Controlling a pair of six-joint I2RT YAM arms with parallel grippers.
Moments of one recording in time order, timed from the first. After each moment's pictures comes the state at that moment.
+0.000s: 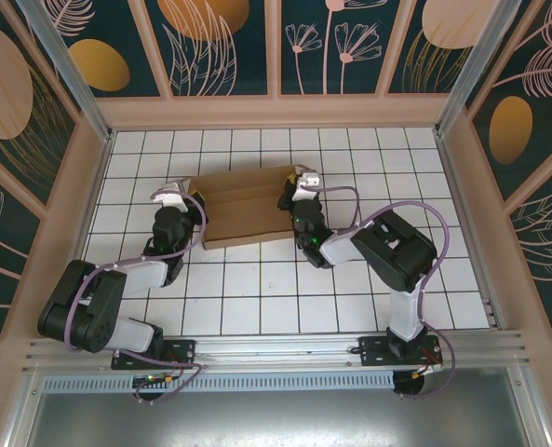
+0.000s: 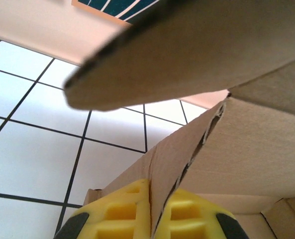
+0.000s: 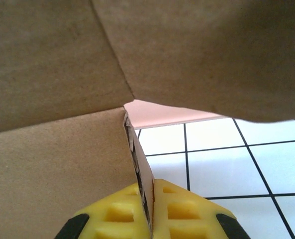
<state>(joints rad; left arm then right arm) -0.32 1.41 0.38 0.85 -0.16 -0.48 0.78 1.92 0.79 1.12 0.60 0.24</state>
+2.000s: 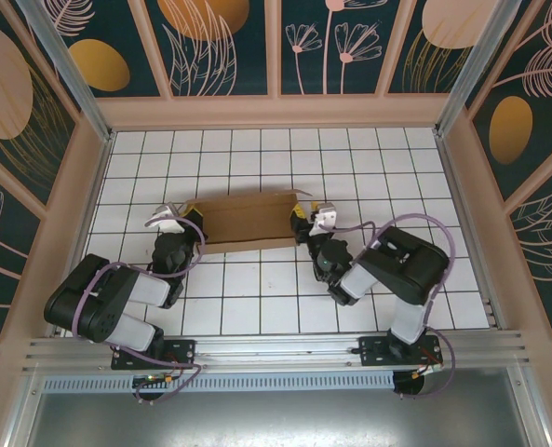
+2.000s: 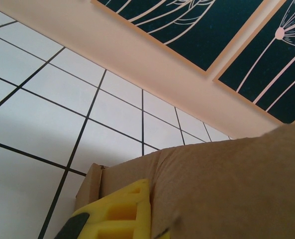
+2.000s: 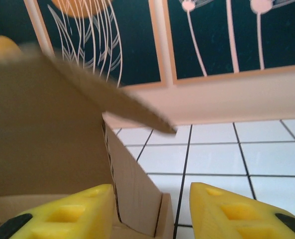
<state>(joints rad) -0.38 1.49 0.17 1.19 -0.25 -0.62 0.87 1.75 0.36 1.53 0.59 0.11</state>
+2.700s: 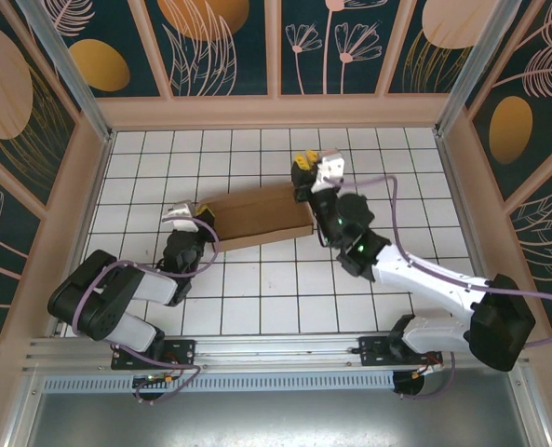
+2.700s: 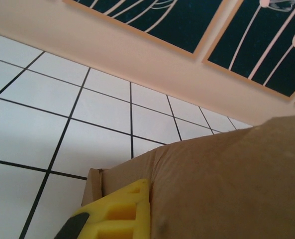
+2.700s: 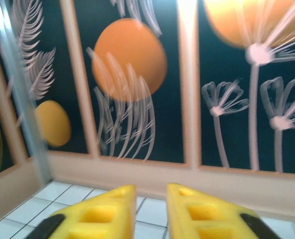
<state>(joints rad) -0.49 1.52 0.24 1.14 -0.31 -0.46 0.85 1.24 0.87 0.55 0.43 0.02</state>
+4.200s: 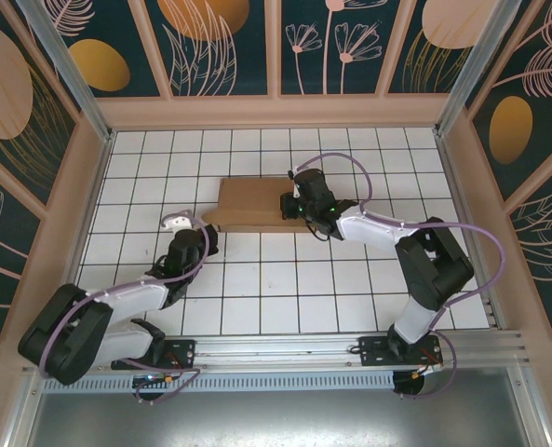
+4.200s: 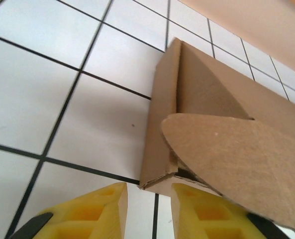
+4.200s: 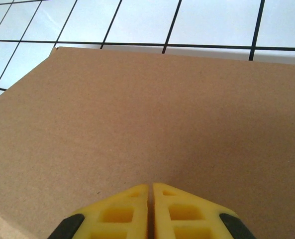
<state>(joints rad) -0.52 1.21 0.27 0.46 -0.33 -0.73 0.67 1.69 1.03 -0.01 -0.01 0.43</state>
